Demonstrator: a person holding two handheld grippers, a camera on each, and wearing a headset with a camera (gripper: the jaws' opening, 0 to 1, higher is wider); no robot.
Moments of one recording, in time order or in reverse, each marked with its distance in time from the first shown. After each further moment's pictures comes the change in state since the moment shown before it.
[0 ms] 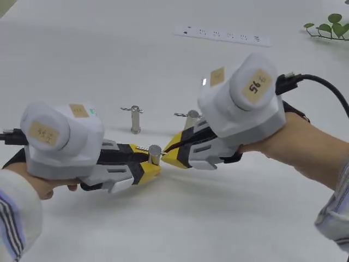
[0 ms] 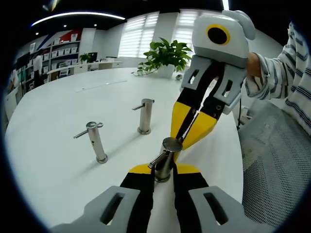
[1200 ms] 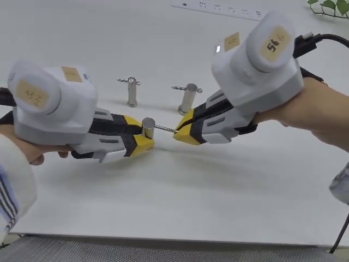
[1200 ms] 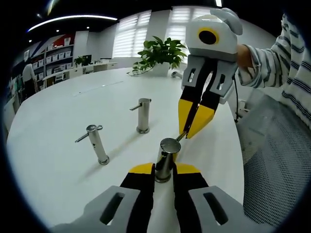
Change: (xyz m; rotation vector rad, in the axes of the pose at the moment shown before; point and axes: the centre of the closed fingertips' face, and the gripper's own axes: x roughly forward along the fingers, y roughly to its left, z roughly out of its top) left arm -0.004 0.000 -0.003 0.066 0.023 -0.021; right arm -0.012 0.002 -0.023 0.046 0.080 0.029
